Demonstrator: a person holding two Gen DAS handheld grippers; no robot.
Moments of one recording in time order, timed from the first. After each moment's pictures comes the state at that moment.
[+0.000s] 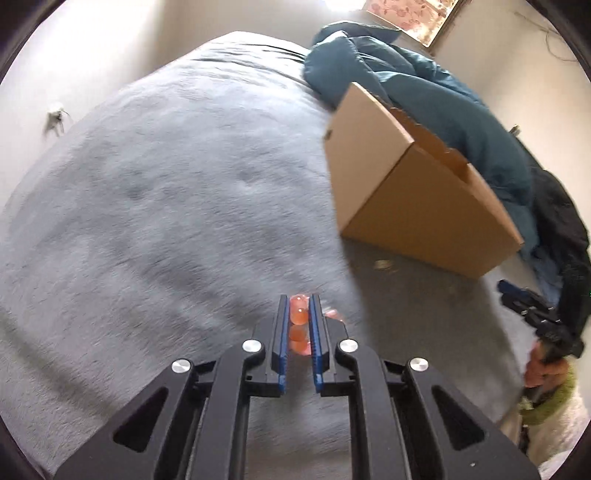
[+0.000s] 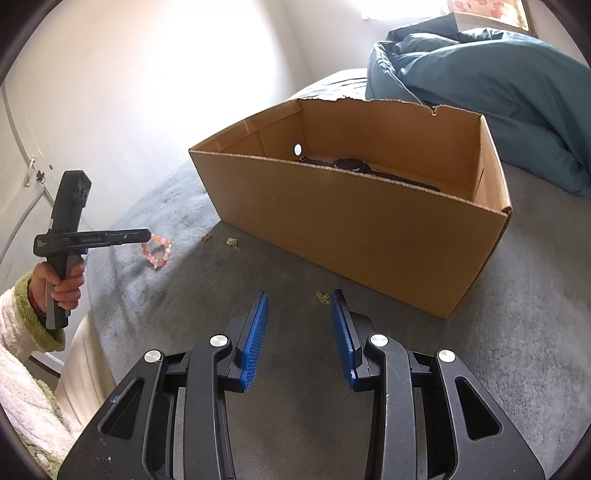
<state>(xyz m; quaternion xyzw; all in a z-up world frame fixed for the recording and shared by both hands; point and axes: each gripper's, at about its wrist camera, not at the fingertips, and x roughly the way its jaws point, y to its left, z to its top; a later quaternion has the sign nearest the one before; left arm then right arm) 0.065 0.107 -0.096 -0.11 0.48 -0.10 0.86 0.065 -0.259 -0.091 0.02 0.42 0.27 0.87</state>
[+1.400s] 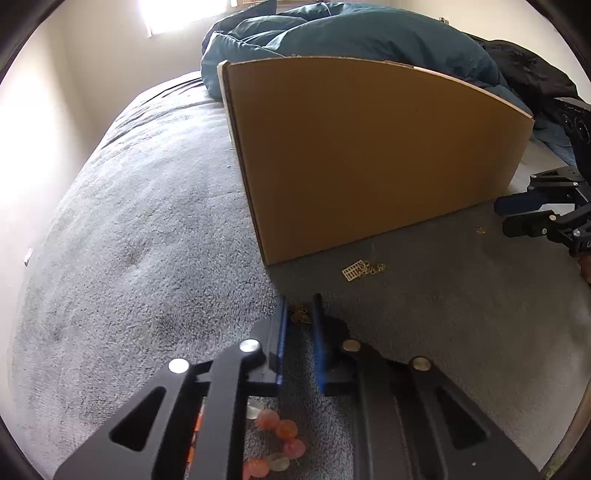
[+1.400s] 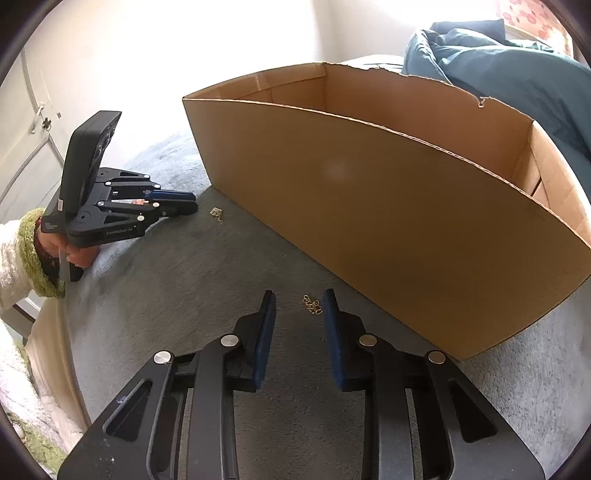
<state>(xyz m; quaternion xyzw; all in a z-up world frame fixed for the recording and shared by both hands) 0.113 0.013 -0.136 0.13 0.44 -0.18 0.87 0.097 -0.237 -0.123 -0.06 0.43 0.32 0.84</state>
